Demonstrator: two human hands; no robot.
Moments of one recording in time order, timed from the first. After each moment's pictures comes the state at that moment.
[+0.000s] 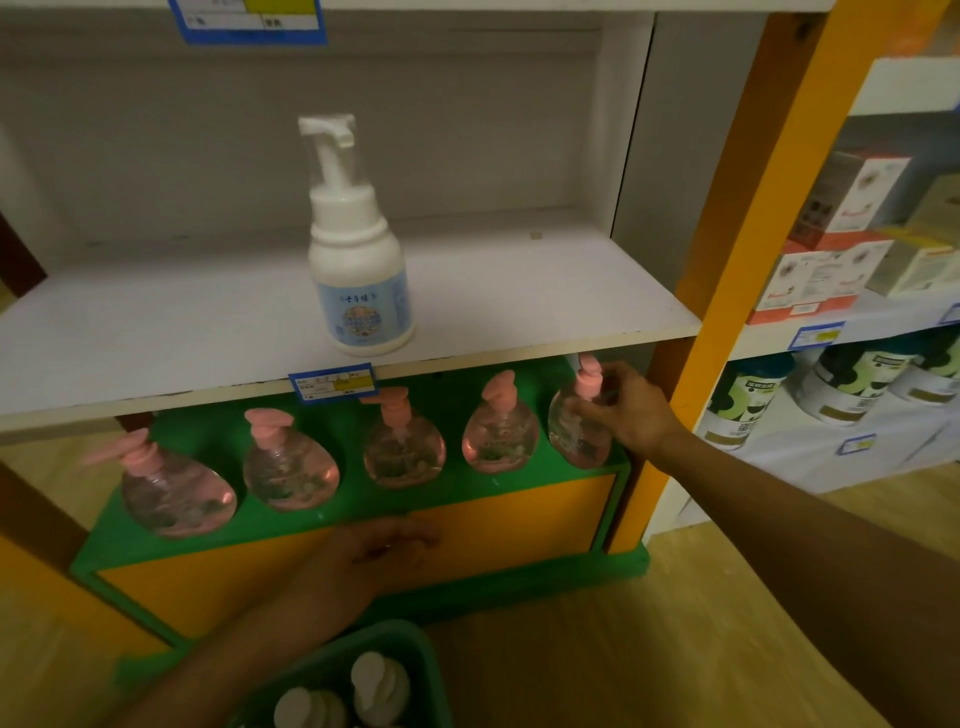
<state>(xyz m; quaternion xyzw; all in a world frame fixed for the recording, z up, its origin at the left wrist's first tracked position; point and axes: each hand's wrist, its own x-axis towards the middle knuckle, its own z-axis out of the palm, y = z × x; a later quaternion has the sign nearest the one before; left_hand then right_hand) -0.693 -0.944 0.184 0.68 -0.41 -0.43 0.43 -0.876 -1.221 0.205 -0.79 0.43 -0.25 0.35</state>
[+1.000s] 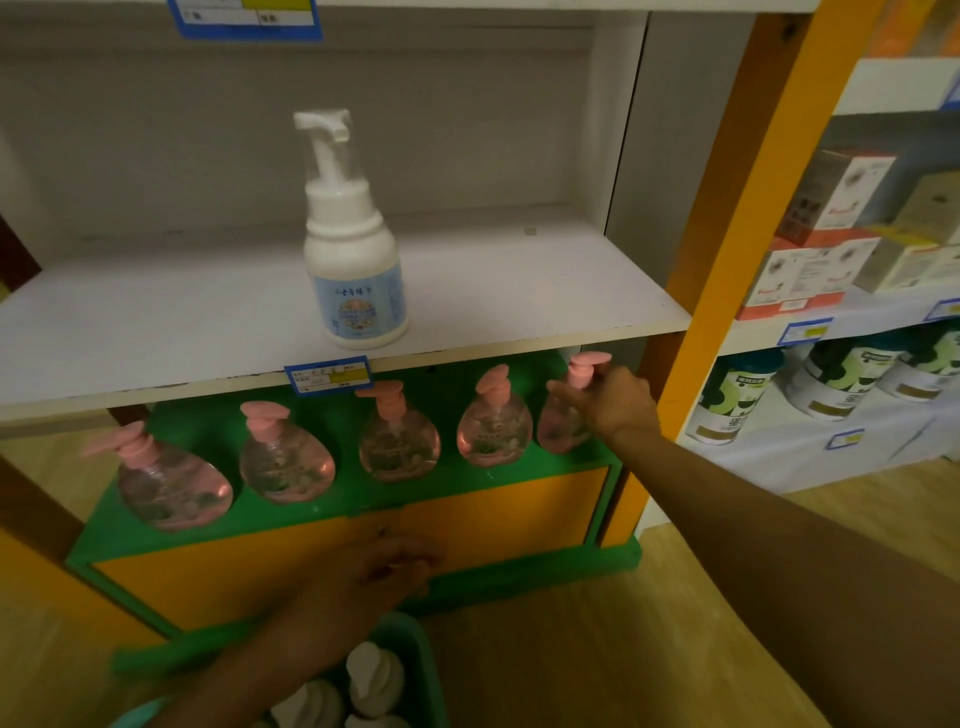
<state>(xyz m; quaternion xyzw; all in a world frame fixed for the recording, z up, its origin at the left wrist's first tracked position) -0.712 -0.932 0.180 0.71 -0.40 -0.42 0.40 -0.855 -1.222 0.194 -0.77 0.54 -0.25 0.25</state>
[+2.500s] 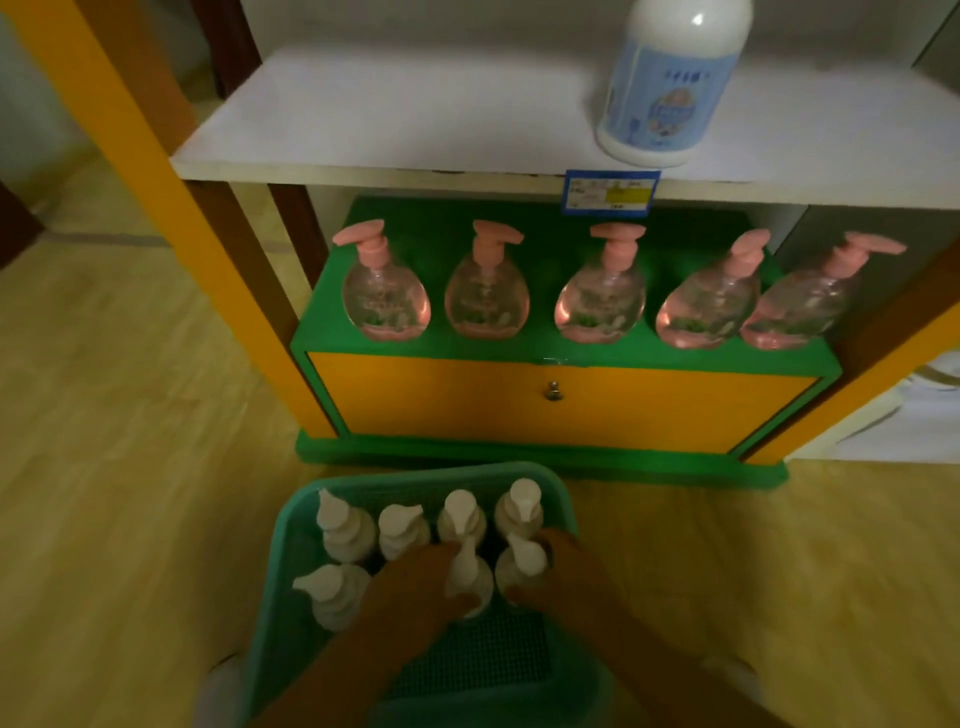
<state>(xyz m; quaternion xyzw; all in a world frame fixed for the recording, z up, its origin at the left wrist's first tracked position) -0.697 -0.777 0.027 0.87 -0.34 -0.35 0.10 -0.818 -0.917 0.037 -0.80 0.40 0.14 0.42</state>
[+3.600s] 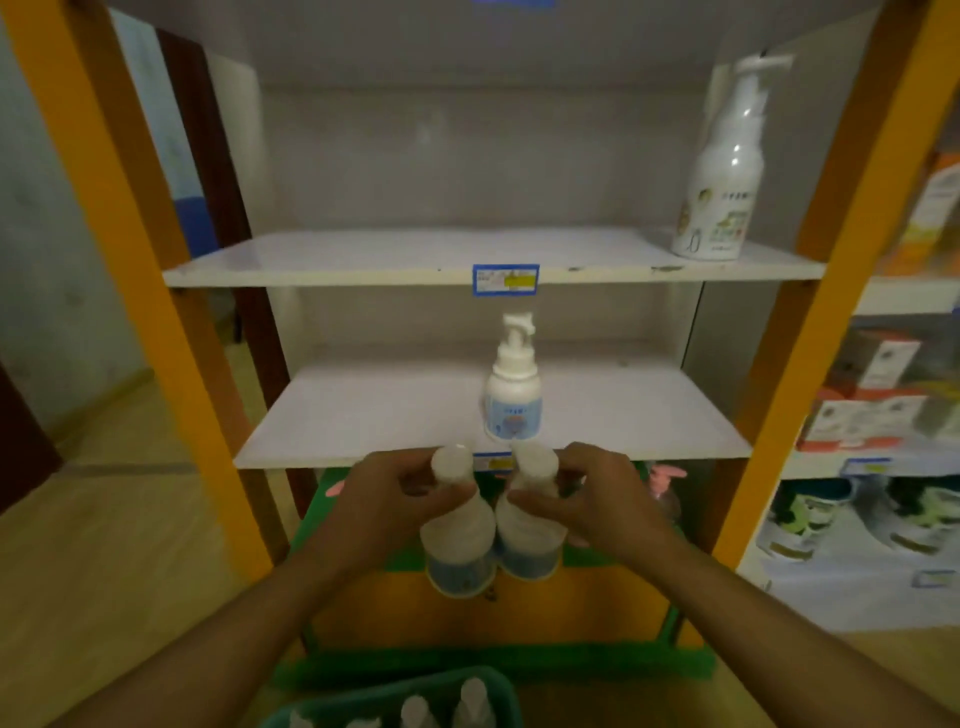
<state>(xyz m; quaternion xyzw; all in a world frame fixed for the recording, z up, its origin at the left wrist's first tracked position) -0.682 -0.848 0.368 0.72 -0.47 -0.14 0.49 -0.839 -1.014 0.359 -0.89 0.23 -0.24 0.32</state>
